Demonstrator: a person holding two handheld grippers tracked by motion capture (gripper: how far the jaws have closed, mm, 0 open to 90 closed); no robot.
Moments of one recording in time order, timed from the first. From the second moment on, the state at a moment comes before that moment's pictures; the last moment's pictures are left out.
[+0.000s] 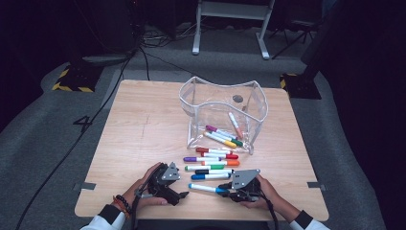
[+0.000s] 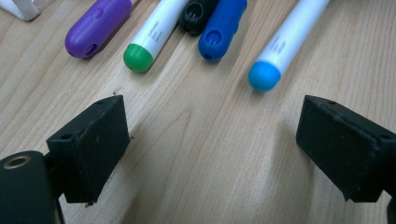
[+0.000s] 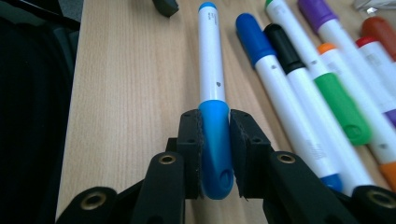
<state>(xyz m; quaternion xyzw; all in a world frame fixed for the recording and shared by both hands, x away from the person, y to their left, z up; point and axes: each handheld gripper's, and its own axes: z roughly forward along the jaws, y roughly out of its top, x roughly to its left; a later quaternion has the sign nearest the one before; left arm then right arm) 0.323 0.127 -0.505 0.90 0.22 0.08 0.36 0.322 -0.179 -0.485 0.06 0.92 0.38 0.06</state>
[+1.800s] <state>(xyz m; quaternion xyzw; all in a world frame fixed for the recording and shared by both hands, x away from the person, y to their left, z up) 0.322 0.128 -0.505 0.90 0.22 0.08 0.36 0.489 -0.212 -0.298 0.13 0.89 0.39 0.21</state>
